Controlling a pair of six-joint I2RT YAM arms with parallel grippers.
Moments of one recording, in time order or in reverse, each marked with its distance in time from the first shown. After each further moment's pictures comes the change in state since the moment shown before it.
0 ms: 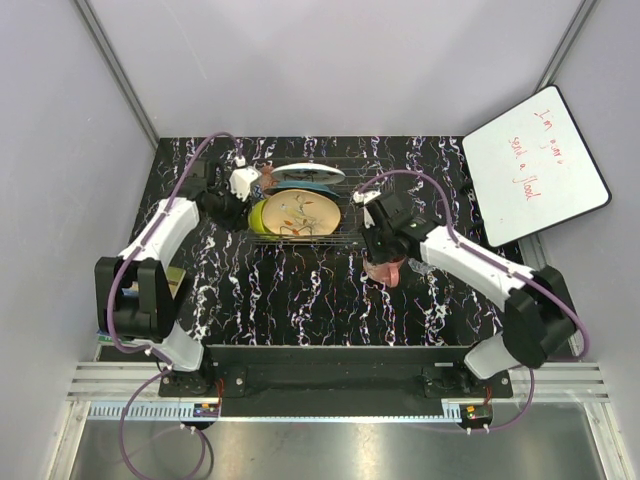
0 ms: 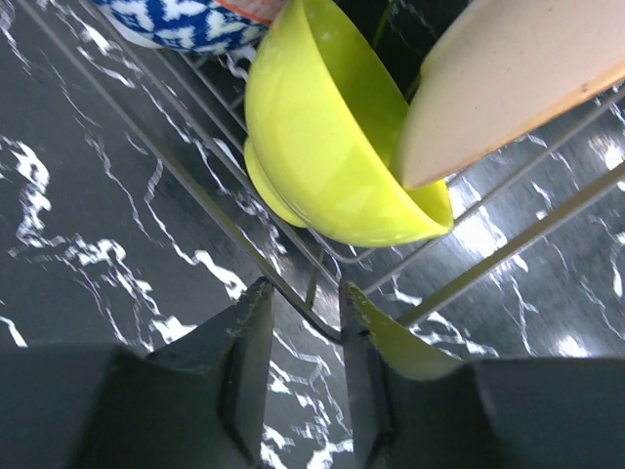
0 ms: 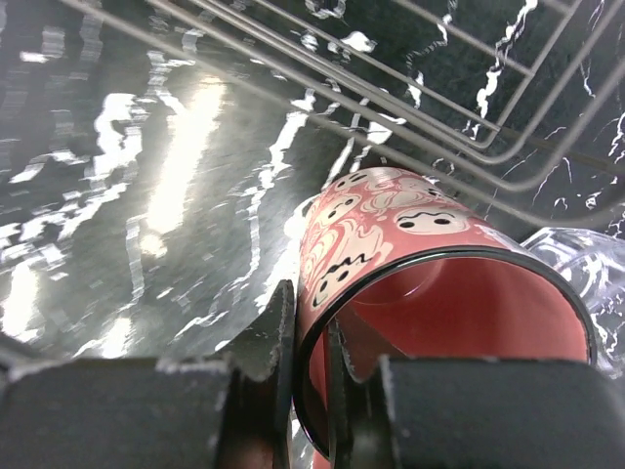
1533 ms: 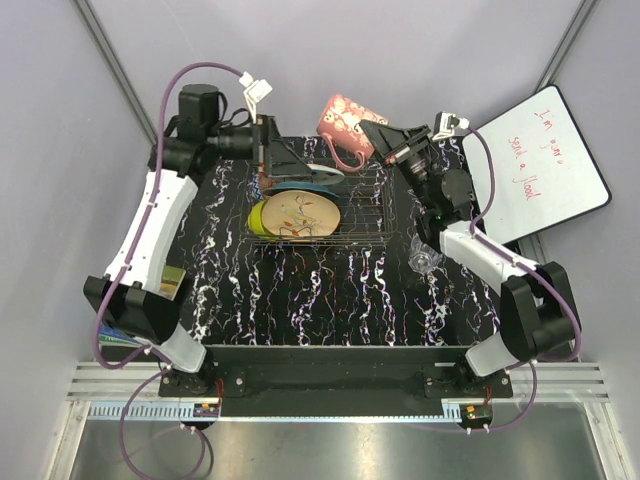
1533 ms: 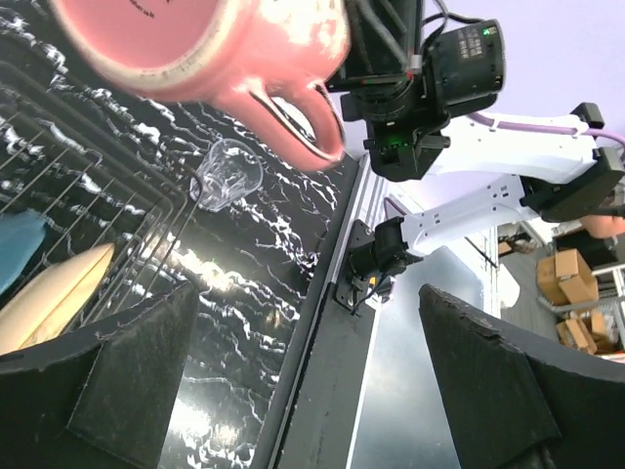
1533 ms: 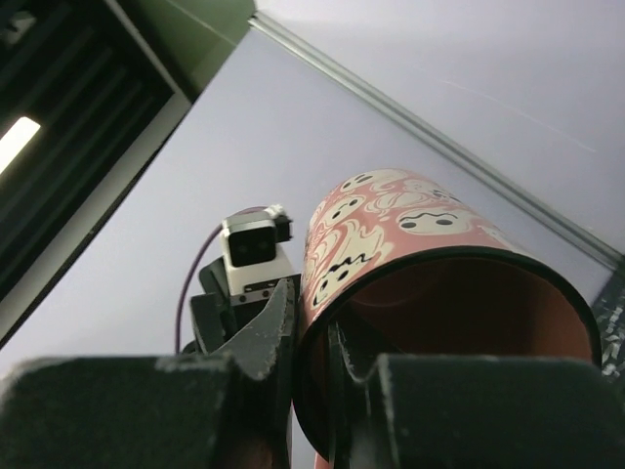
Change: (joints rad) left arm -0.157 0.000 0.603 -0.049 0.746 -0.822; right arm -0.249 -0.002 -0.108 1.700 -0.290 1.186
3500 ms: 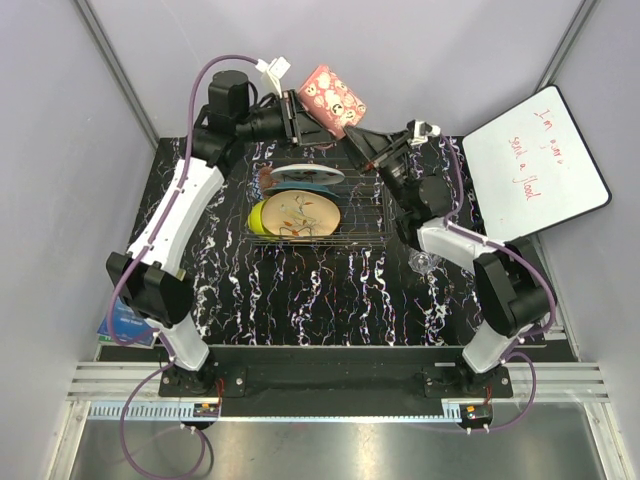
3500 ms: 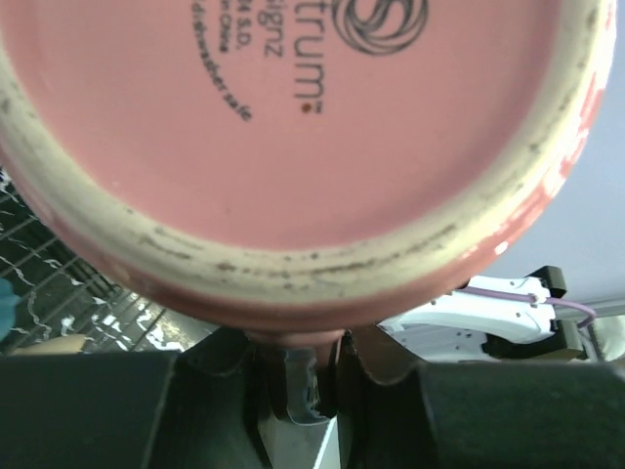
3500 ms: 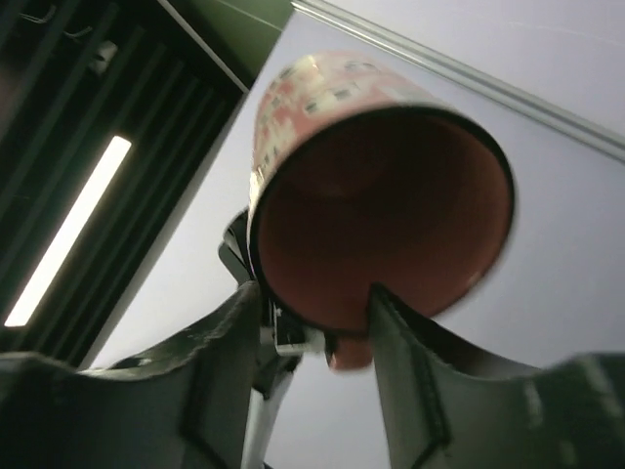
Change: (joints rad) left arm -0.133 0.142 0.109 0.256 -0.301 -0.425; right arm 0.082 0.198 0.077 0.221 0.026 0.189
